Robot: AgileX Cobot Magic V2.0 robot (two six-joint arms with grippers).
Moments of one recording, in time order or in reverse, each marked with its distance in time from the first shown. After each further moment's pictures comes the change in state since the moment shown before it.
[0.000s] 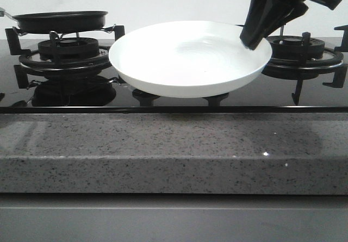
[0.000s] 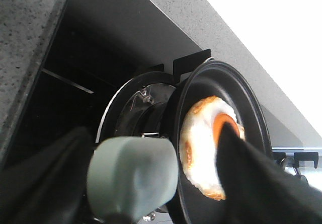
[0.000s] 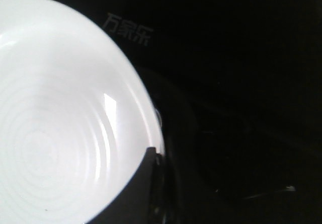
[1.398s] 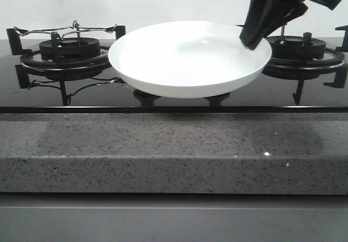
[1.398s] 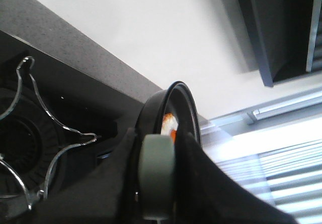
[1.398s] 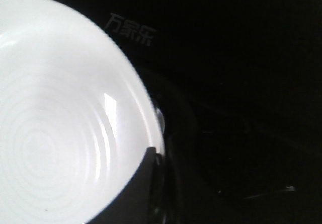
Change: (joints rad) left arm 0.036 -0.184 -0.001 -0.326 0.256 0.106; right arm 0.000 0.000 0.000 0.000 0.000 0.000
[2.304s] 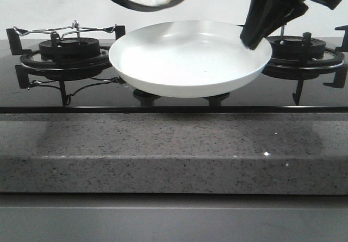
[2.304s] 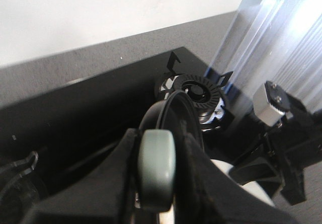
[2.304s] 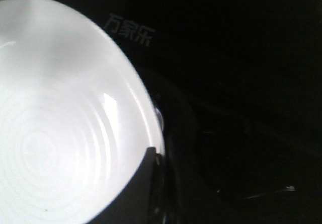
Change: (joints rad) left arm -0.520 -0.266 0.004 0.477 -0.285 0.305; right arm 0.000 0.000 0.000 0.000 0.000 0.000
